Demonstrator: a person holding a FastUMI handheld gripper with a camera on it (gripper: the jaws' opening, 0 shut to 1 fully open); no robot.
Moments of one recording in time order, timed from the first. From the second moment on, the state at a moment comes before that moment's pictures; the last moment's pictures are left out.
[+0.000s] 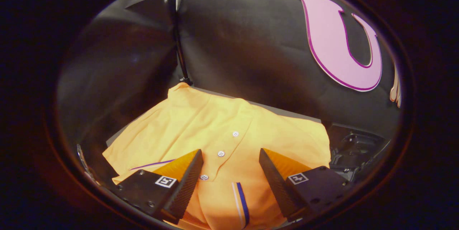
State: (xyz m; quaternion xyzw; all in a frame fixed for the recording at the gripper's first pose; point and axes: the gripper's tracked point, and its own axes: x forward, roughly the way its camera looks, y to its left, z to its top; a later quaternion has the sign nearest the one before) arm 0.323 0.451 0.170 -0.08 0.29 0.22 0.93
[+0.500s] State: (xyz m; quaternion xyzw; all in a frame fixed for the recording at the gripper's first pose) arm 0.323 0.450 0.172 -0.07 0.29 0.22 0.93
